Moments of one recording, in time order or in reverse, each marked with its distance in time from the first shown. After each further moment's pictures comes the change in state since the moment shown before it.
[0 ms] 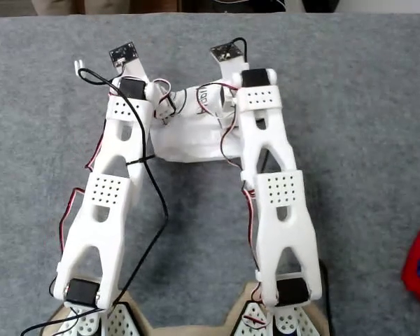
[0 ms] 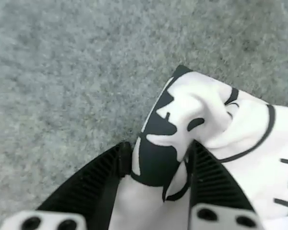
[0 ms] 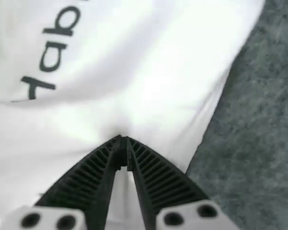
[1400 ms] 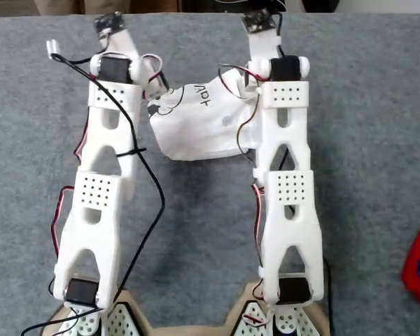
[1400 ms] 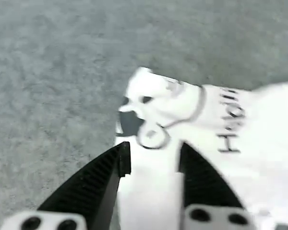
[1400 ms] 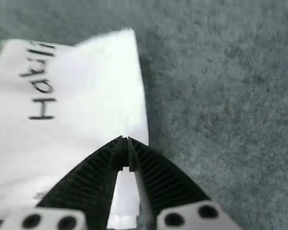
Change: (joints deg) left arm 0.5 -18.0 -0.1 11.7 -5.0; right arm 3.0 -3.2 -21.7 7.5 -0.2
